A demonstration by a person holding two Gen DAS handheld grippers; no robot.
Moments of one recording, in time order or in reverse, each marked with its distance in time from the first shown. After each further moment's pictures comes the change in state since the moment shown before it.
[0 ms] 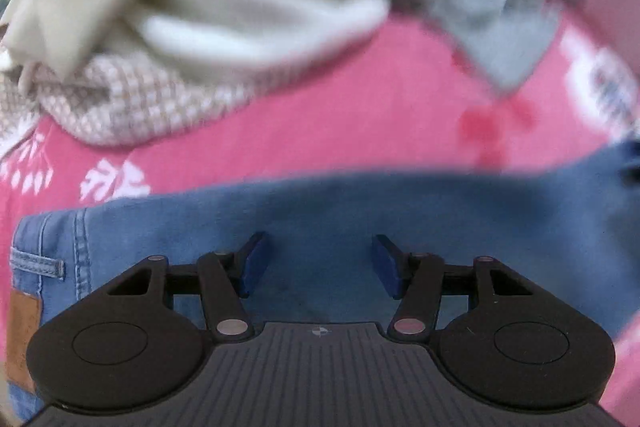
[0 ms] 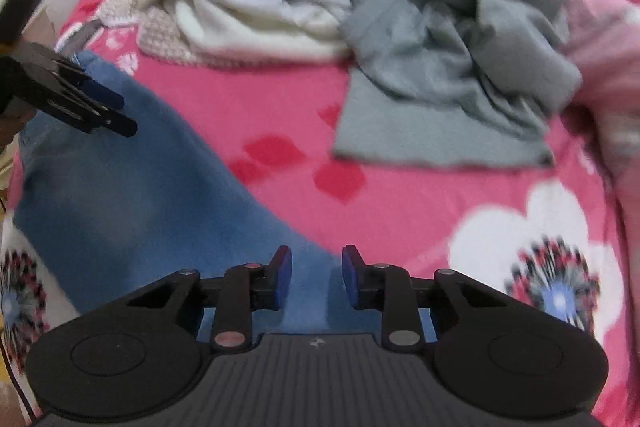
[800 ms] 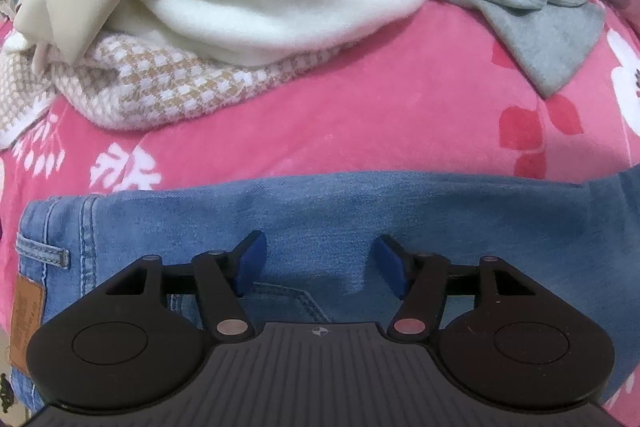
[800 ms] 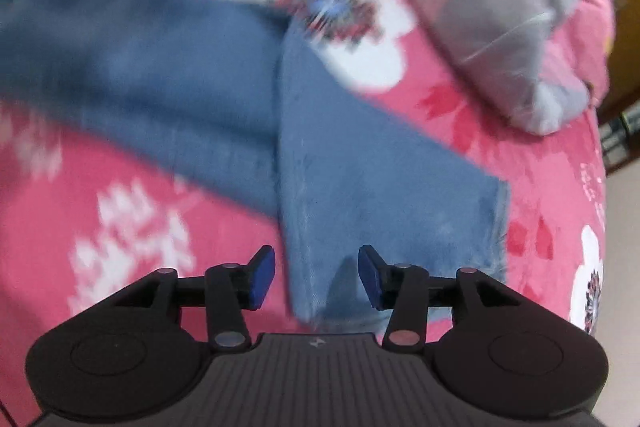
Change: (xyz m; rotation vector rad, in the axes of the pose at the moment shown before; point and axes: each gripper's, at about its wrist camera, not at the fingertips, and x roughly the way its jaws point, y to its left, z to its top) left arm 0.011 -0.002 0.015 -0.065 0.085 0.080; right arm -0.071 -0.029 -0.210 0.162 0.259 -0.459
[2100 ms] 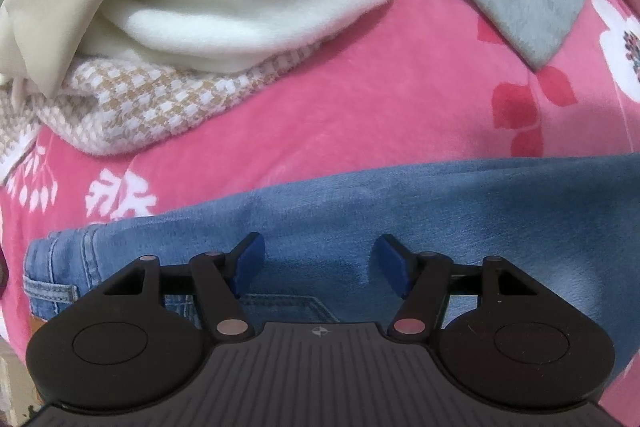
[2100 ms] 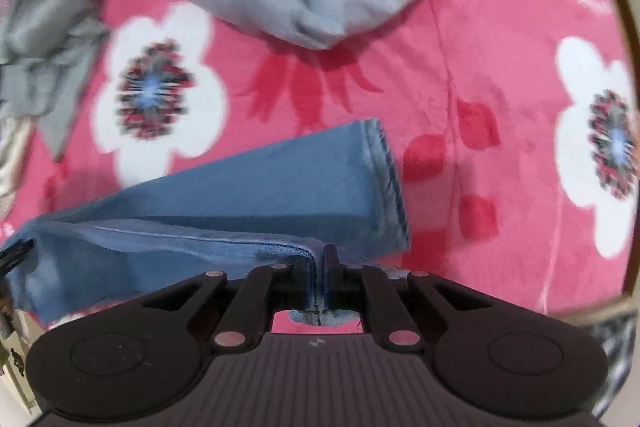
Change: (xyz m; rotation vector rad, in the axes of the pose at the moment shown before) left arm 0.004 -0.001 0.012 0.129 0.061 -0.013; right arm 0.047 -0.267 0.060 0.704 0.440 0.432
